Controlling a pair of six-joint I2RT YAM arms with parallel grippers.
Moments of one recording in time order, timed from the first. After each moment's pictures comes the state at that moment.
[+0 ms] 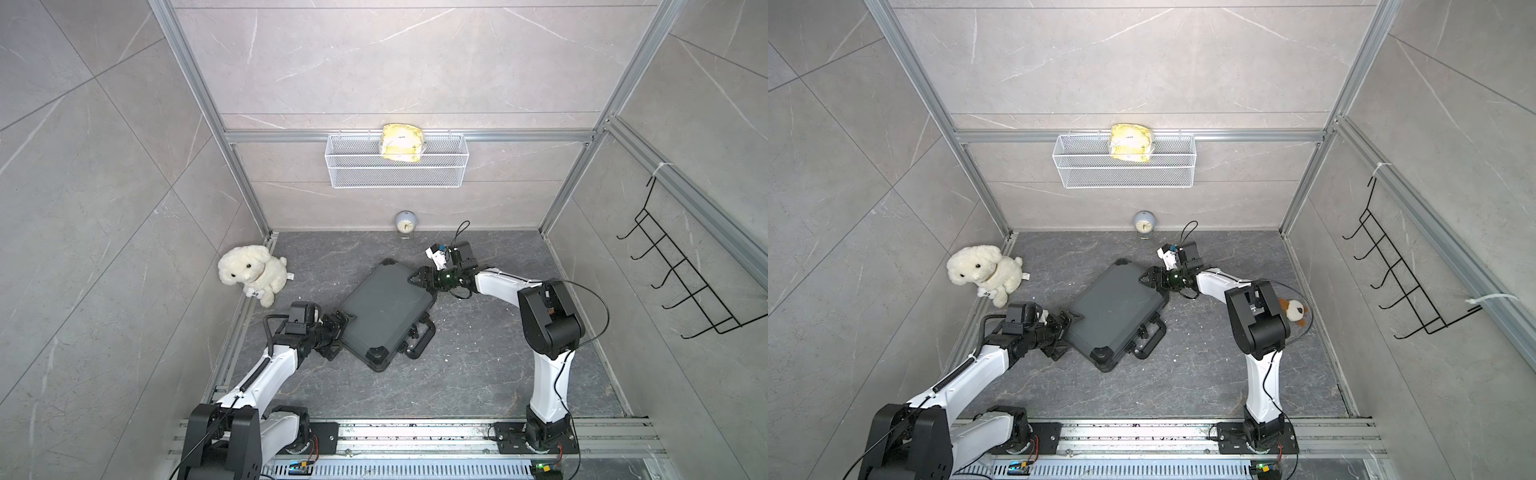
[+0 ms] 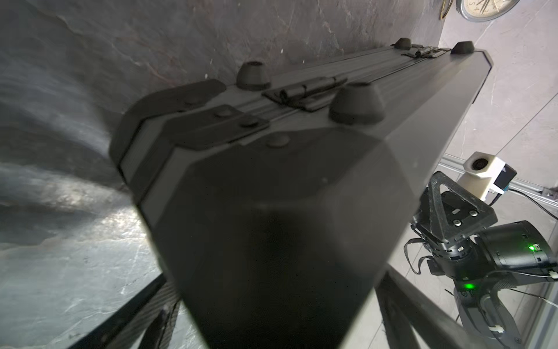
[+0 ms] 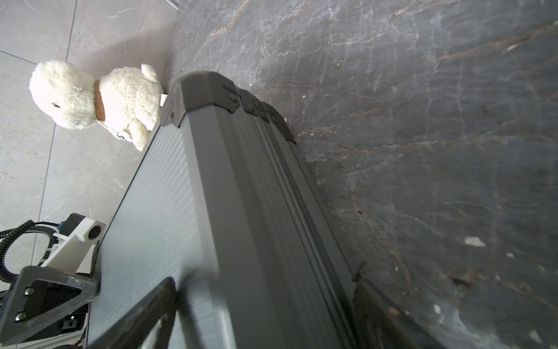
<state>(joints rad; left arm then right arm) -0.13 1.16 0.50 -0.26 0.54 -1.14 0.36 2.04 1.35 -0.12 -0.66 0.40</state>
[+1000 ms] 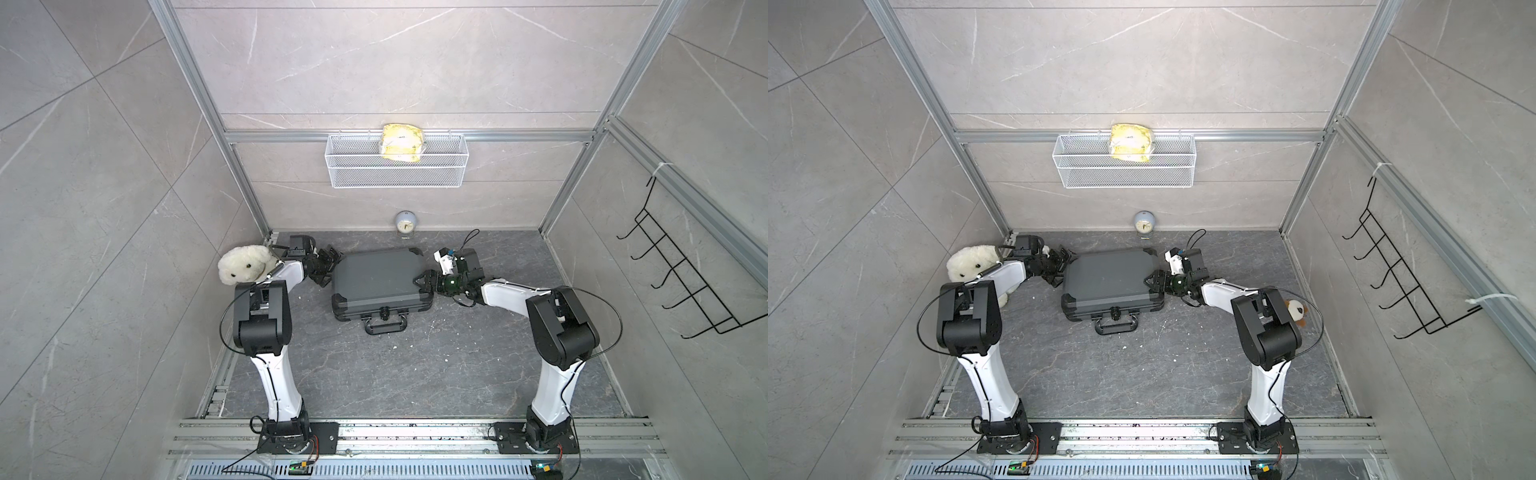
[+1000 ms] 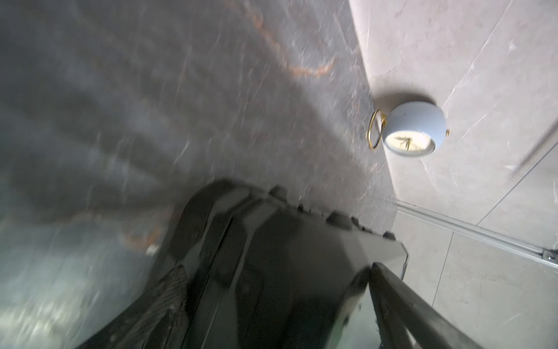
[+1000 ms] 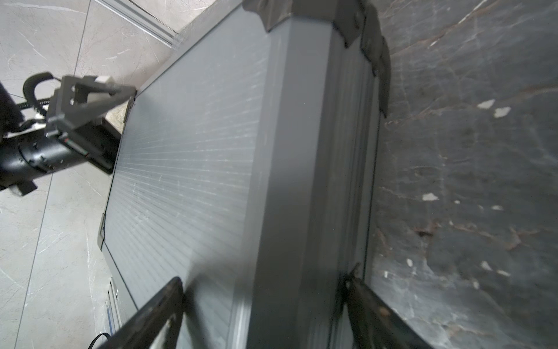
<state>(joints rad) 0.01 2.05 1.44 -0.26 0.54 -0.88 0.37 1.93 1.17 0.06 -0.56 0.53</state>
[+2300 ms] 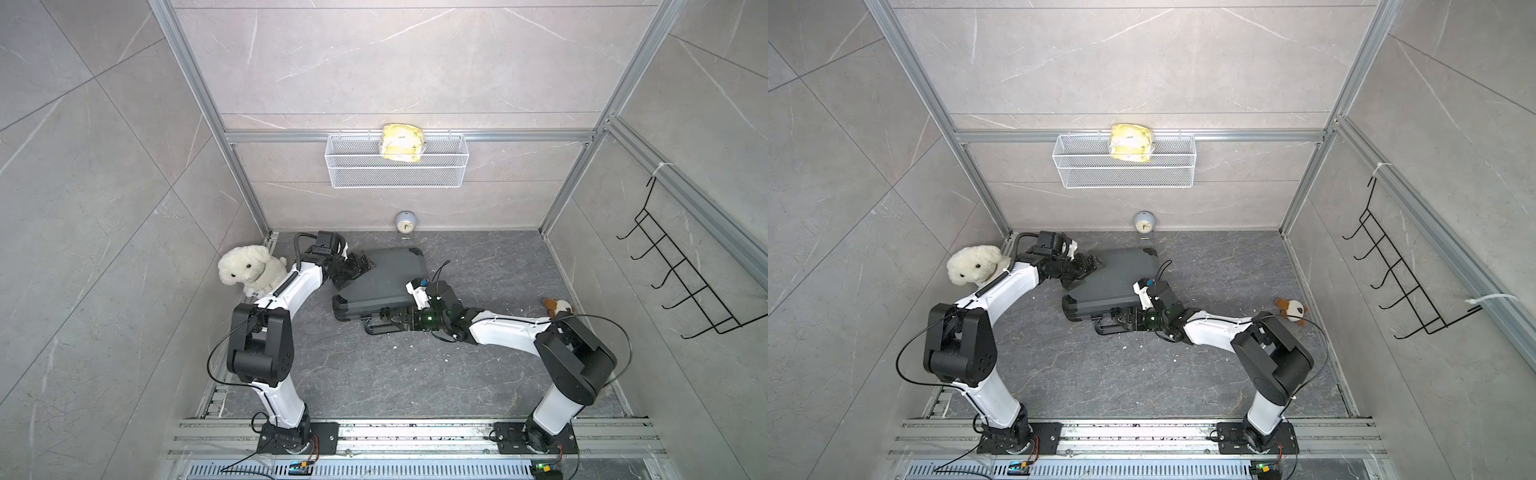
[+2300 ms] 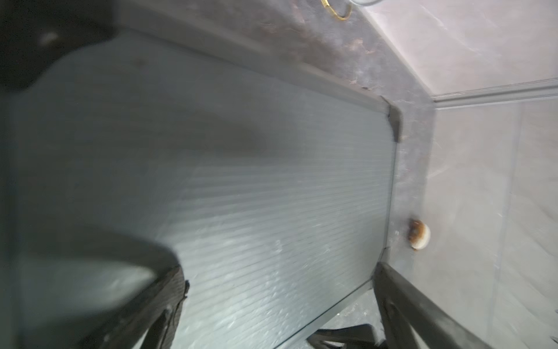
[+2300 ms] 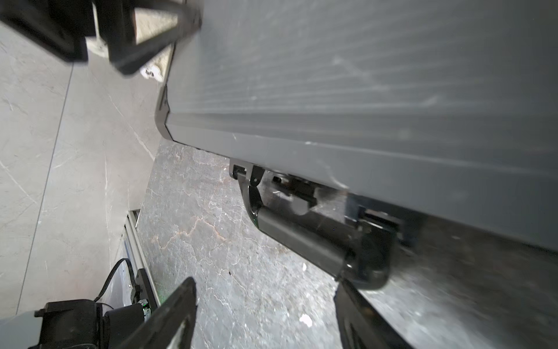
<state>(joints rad) -0.21 1.76 1.34 -0.47 0.44 -0.63 0.73 1.75 0.91 0.20 -0.39 0.66</state>
